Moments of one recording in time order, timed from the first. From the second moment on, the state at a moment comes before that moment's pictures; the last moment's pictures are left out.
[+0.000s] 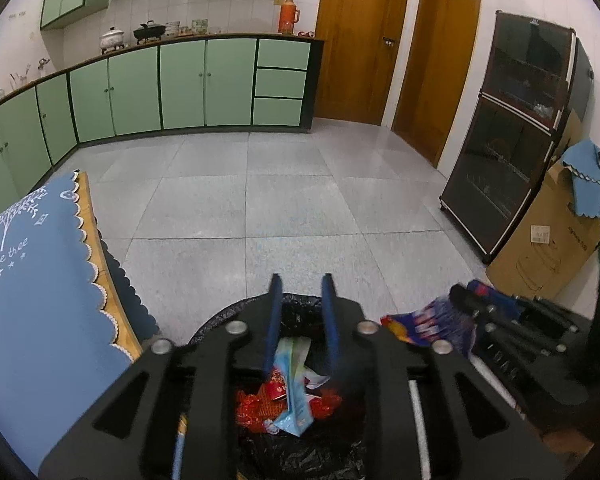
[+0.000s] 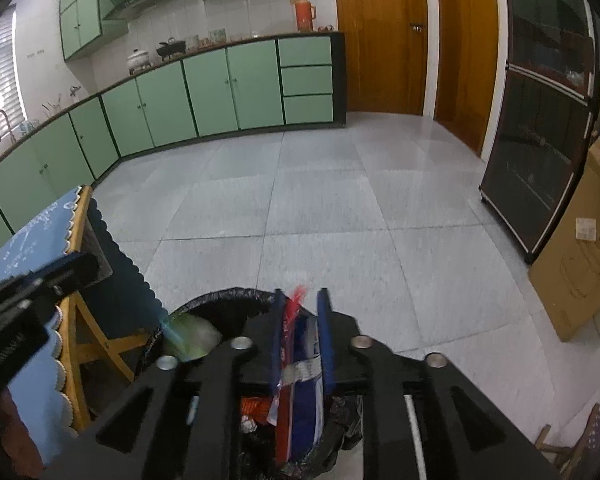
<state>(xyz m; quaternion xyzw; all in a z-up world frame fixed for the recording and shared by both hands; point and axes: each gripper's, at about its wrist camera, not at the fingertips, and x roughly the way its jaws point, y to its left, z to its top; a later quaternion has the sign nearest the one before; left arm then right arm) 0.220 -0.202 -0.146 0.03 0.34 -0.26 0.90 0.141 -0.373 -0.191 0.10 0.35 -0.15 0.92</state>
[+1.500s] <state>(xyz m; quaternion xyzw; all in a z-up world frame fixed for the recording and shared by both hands) 0.111 -0.059 0.012 0.00 0.27 -0.12 0.96 0.062 -0.265 -0.026 0.07 0.23 0.00 0.97</state>
